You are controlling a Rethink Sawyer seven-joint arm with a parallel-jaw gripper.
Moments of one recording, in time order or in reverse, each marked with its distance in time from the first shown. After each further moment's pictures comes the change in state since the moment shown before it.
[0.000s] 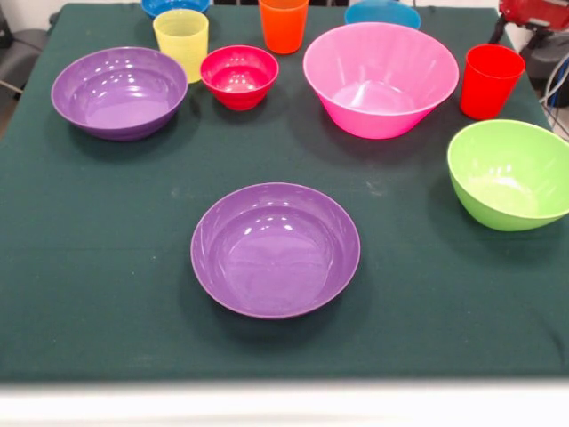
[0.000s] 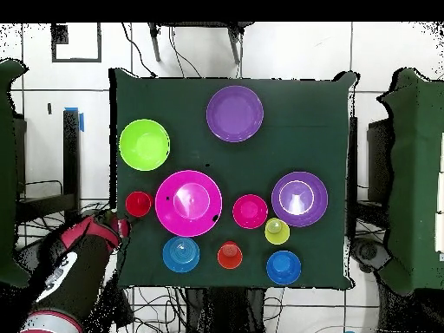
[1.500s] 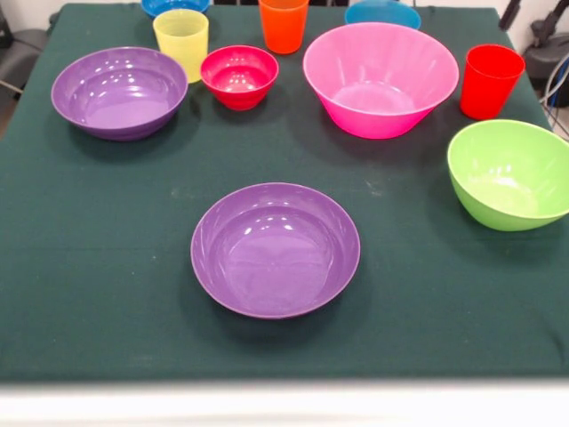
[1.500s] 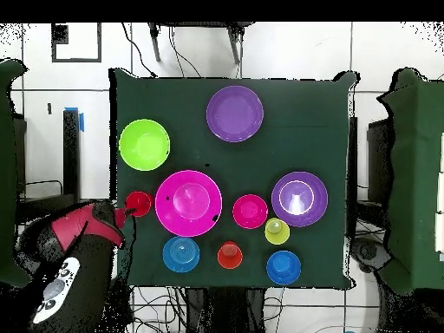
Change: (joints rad) arm -0.067 -0.163 -0.011 0.015 0.026 0.099 0.000
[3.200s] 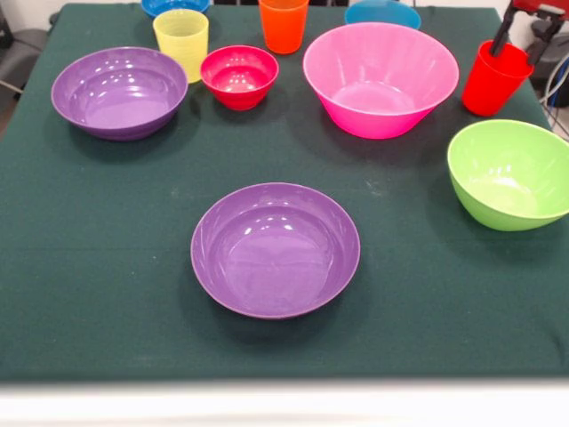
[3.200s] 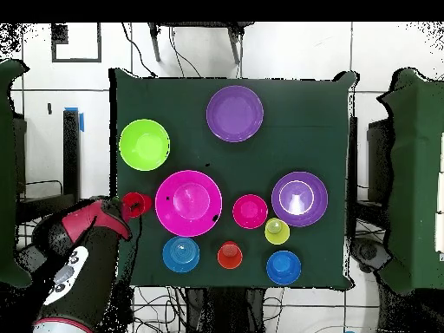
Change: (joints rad) arm -0.011 0.065 0.005 -0.023 0.000 -0.075 0.000
